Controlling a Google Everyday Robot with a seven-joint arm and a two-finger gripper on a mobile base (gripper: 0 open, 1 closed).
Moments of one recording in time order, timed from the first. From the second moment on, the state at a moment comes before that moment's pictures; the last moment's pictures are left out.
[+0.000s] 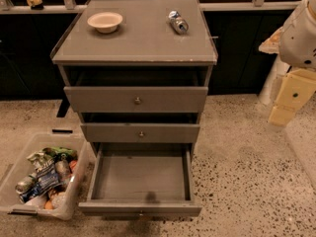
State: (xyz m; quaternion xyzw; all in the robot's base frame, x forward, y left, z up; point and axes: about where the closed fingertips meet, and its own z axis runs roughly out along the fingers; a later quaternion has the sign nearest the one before) arm 0.438 -0.217 0.976 -0.60 0.78 -0.03 0.16
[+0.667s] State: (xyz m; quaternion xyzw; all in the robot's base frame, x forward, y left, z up) arm 0.406 -0.214 0.962 -0.61 0.76 -0.05 0.19
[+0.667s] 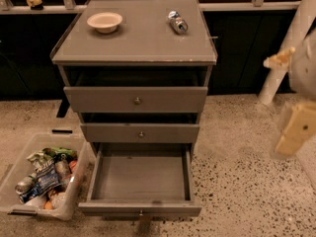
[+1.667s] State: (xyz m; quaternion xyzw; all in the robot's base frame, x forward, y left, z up) arm 0.312 -0.246 0.753 -0.59 0.77 0.03 0.24
